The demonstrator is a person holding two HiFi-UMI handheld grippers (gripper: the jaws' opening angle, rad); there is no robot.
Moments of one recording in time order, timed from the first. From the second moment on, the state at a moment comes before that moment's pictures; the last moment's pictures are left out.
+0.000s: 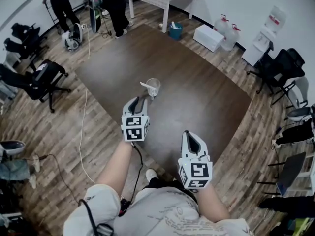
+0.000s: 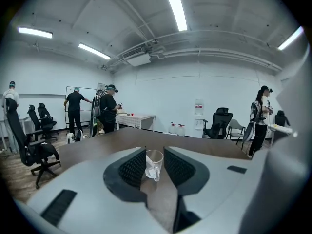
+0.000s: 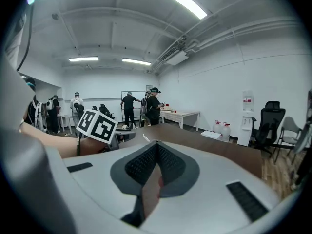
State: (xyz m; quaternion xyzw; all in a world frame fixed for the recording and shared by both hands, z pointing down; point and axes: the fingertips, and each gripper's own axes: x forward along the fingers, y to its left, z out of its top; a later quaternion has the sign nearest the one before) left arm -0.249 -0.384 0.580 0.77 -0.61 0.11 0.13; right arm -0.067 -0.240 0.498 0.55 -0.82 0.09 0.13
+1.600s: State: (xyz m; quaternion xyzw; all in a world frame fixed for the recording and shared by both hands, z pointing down) left arm -0.244 -0.522 0.632 0.79 -0.59 0.12 0.14; right arm -0.006 -0.256 0.516 0.59 -0.78 0.08 0.19
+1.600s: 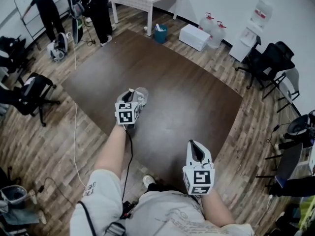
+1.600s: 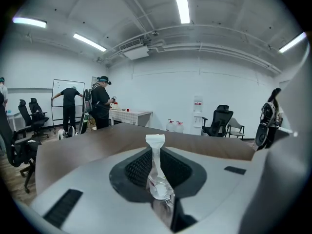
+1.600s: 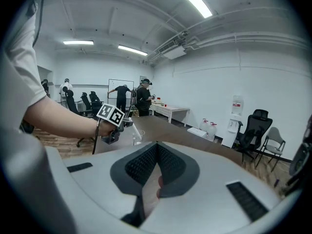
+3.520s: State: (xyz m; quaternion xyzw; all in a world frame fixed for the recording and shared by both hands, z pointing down) left arm -0.080 -0.255 0.488 0.79 -0.59 0.10 0.13; right arm 0.025 -0.237 0.465 0.51 -0.86 0.09 0.06
